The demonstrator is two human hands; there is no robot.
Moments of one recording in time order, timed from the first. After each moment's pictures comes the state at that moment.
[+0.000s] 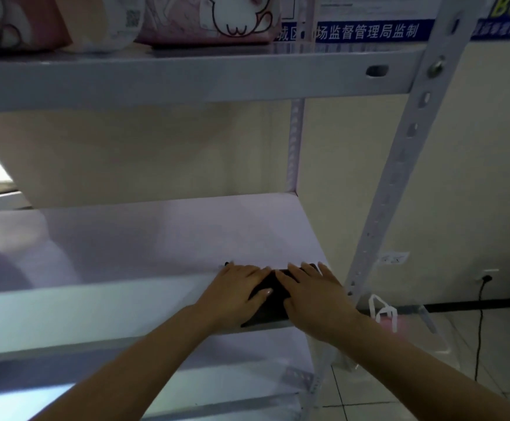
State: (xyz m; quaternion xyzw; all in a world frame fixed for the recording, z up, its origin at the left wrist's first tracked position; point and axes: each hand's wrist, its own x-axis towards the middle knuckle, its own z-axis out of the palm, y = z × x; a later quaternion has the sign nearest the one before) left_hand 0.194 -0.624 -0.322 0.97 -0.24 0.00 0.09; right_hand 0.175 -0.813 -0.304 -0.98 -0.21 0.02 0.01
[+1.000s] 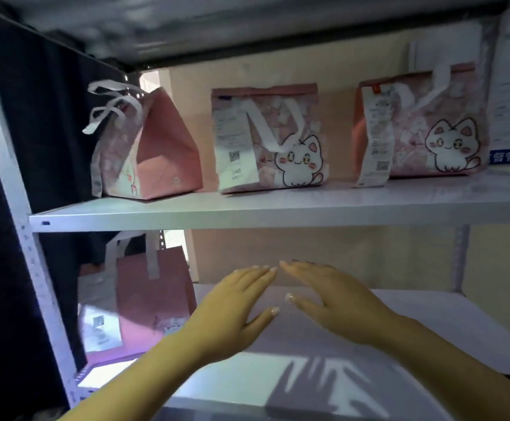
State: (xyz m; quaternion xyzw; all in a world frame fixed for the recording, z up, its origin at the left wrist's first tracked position) left_hand 0.033 -0.272 -0.136 0.95 -0.18 0.26 0.02; right_hand 0.093 -0.478 -0.122 -0.88 -0.41 -0.13 0.19
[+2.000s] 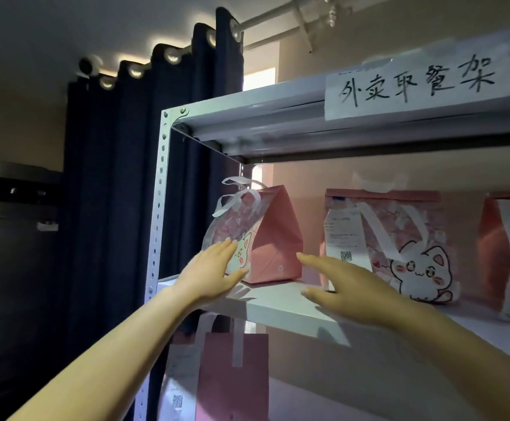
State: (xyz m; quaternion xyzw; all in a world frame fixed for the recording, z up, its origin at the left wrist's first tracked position) left_hand 0.026 -0.073 0.029 0.93 0.10 0.34 0.00; right_hand 0.099 -0.336 0.046 -0.84 -0.49 -0.19 0.15
